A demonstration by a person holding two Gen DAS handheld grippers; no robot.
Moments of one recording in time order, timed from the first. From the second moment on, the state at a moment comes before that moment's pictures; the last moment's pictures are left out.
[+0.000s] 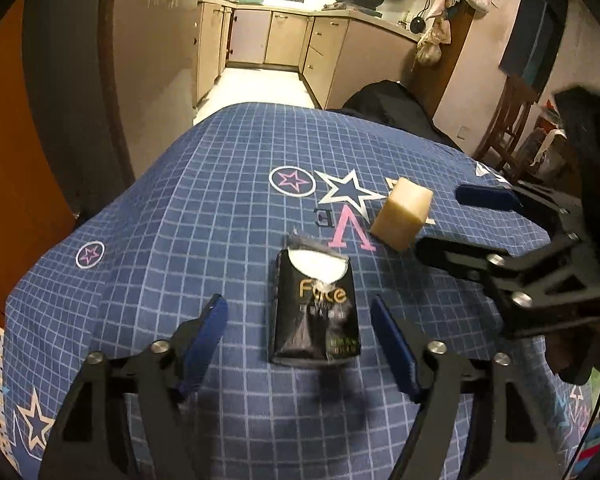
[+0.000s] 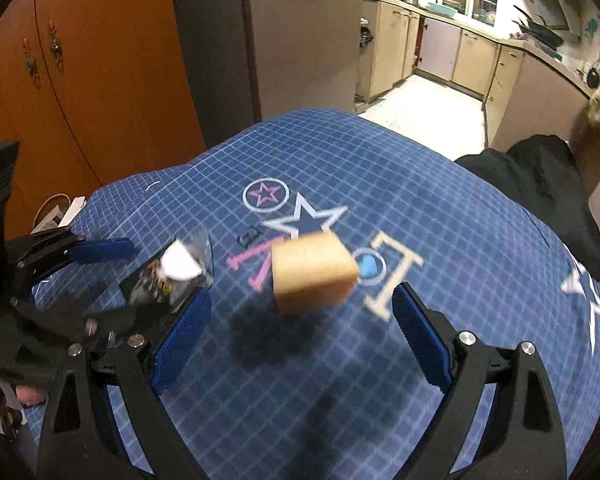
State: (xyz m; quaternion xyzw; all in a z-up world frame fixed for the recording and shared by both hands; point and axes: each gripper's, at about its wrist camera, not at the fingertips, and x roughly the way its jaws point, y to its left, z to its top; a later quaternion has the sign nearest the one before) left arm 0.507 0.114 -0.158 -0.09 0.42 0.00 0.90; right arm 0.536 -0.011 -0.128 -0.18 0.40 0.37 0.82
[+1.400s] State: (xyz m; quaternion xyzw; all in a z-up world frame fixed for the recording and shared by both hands) left arm 0.402 0.013 -0.076 -0.04 0.28 -0.04 0.96; right arm 0.367 -0.172 -0.062 -0.04 0.29 0.16 0.94
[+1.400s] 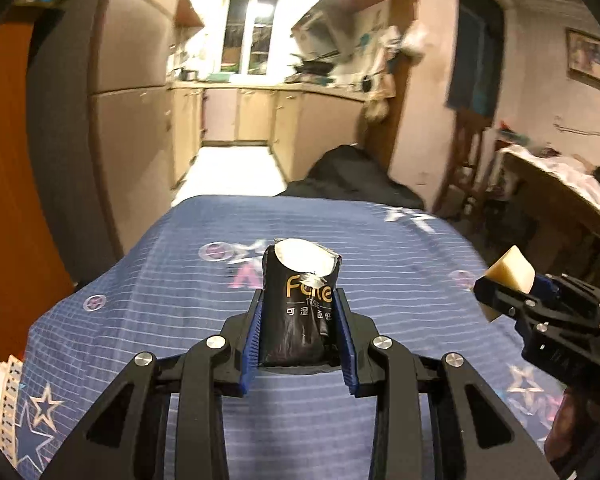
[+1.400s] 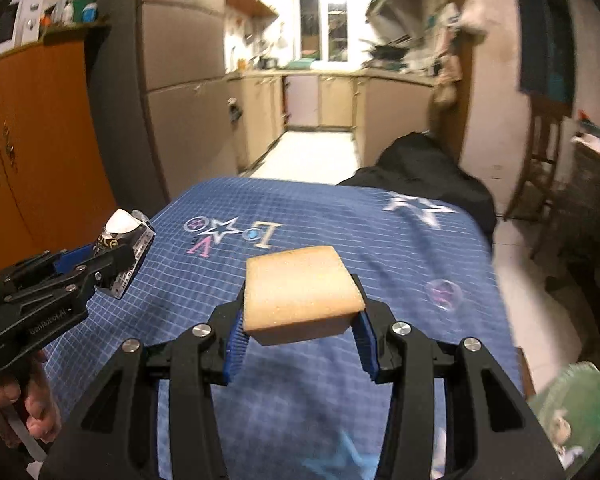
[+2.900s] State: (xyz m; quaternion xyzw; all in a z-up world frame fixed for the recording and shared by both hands) left arm 0.361 -0.435 -0.041 0.04 0.31 -0.37 0.87; right arm 0.256 -0.536 -0.052 0.06 0.33 -0.13 0.93
